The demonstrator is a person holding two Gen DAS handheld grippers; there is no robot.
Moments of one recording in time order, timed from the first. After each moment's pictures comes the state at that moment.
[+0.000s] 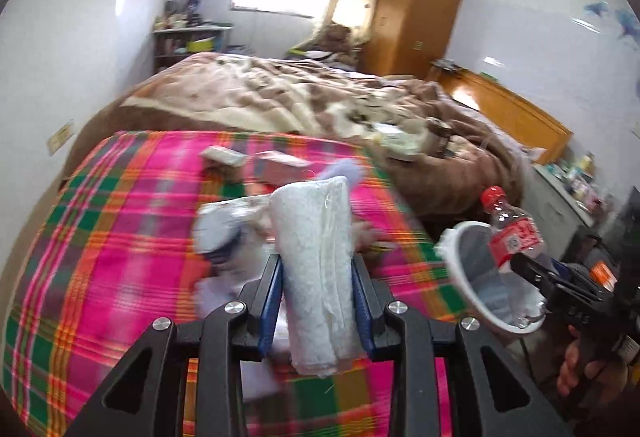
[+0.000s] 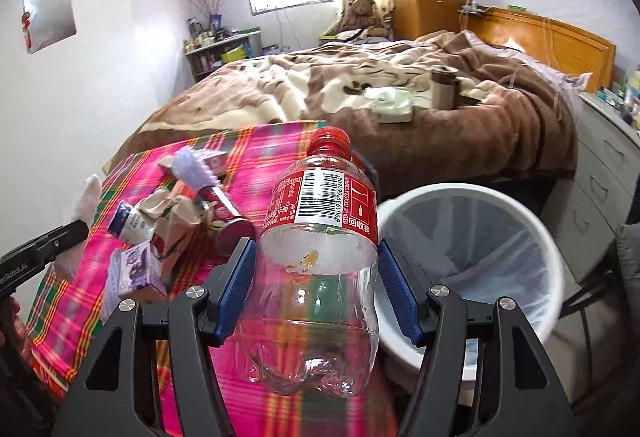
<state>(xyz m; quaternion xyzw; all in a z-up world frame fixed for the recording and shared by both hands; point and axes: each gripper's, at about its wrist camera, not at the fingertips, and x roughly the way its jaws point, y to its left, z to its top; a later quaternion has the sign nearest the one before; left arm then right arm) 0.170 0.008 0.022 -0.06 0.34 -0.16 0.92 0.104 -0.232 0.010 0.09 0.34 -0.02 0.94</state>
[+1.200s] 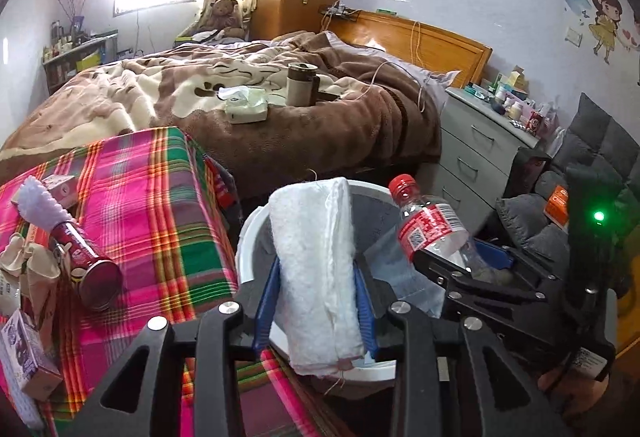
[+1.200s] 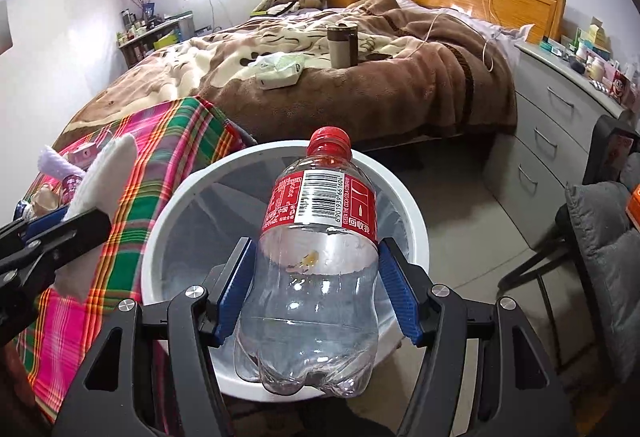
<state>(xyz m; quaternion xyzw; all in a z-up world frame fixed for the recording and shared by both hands) 0.170 -0.249 -0.014 0.04 0.37 -0.30 0.88 0.105 -0.361 -0.046 0.10 0.40 -0.10 0.91</state>
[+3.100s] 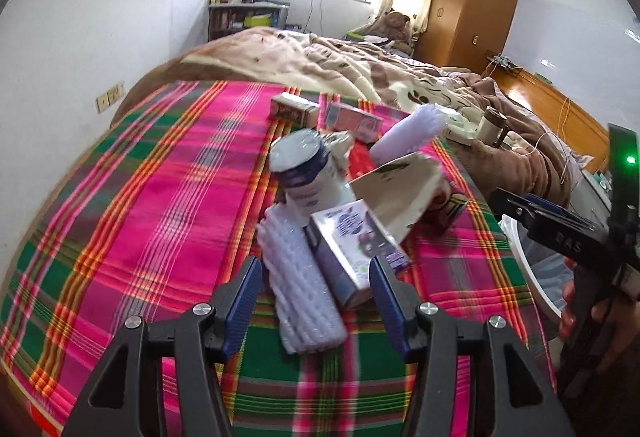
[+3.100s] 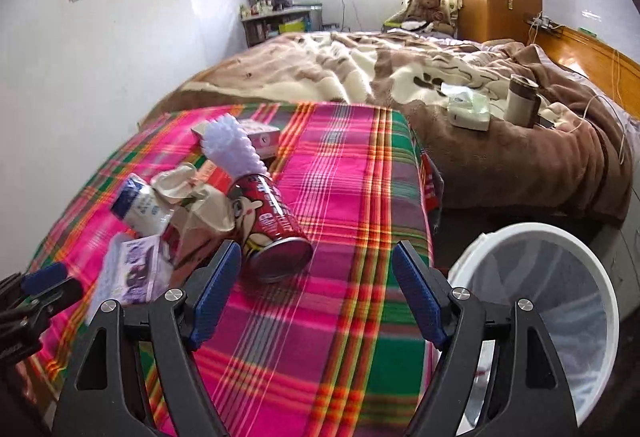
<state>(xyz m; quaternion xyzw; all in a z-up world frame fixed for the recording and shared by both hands) 0.154 0.052 -0.038 -0.08 0.39 -0.05 0.92 0.185 -0.176 -0.024 0.03 0.38 0.09 0.92</state>
